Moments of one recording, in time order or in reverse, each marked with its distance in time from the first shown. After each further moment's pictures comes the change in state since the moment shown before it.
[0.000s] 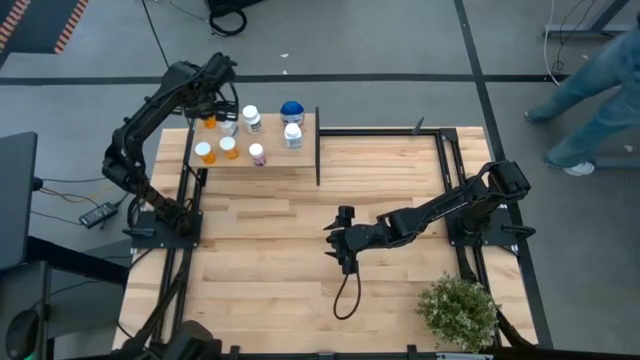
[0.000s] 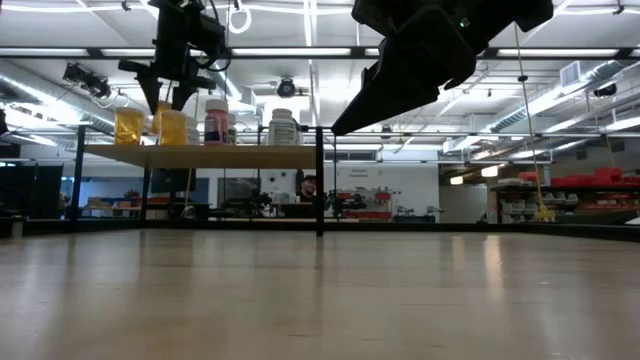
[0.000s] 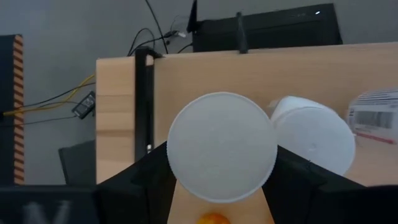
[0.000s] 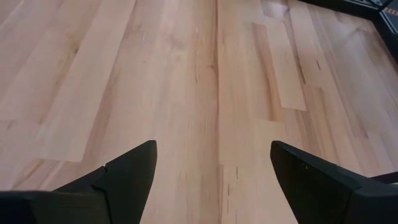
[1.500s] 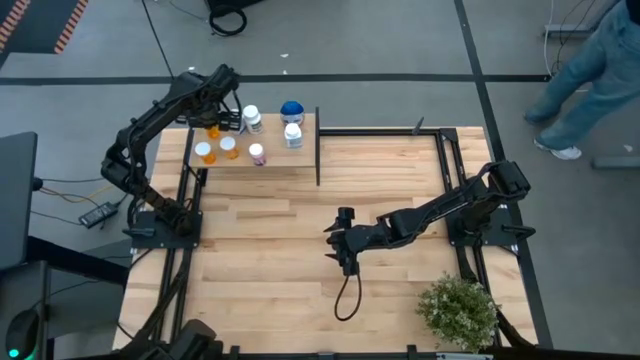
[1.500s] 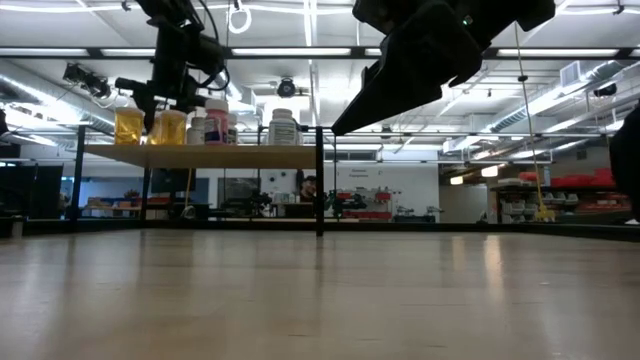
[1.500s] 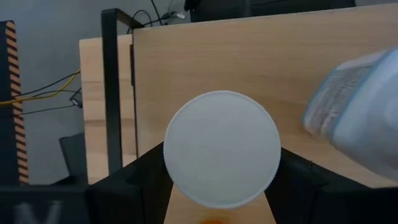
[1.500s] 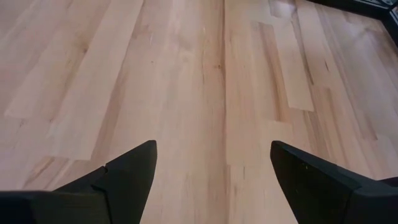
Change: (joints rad) left arm 0.014 -0.011 -0.164 0.093 0.029 0.014; right arm 0.006 0.000 0.000 -0.002 -0.019 0.003
